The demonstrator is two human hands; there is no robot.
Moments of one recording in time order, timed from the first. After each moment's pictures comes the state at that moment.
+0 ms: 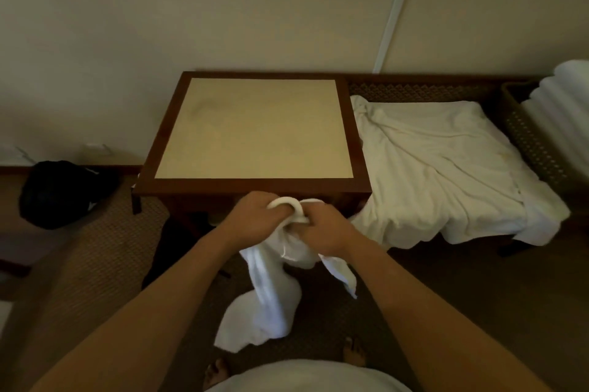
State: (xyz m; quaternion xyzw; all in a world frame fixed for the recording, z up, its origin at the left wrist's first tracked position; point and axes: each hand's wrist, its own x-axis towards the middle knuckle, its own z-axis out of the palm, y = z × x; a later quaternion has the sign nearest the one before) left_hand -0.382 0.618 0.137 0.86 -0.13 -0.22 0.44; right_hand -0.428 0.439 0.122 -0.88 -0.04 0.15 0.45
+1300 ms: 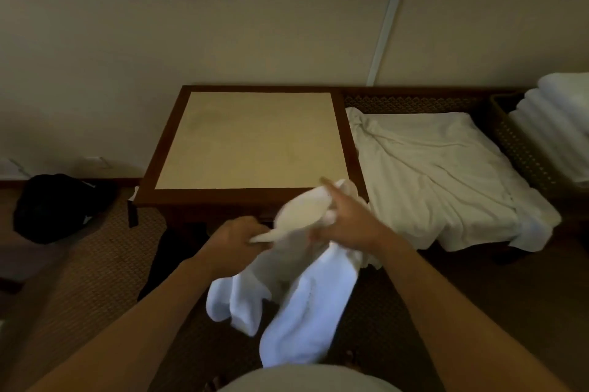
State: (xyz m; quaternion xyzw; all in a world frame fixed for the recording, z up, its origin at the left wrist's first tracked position) left_hand -0.387 0.664 0.101 0.90 -0.24 -0.20 0.31; right_hand -0.431 0.401 0.144 -0.88 0.05 0.16 0.44
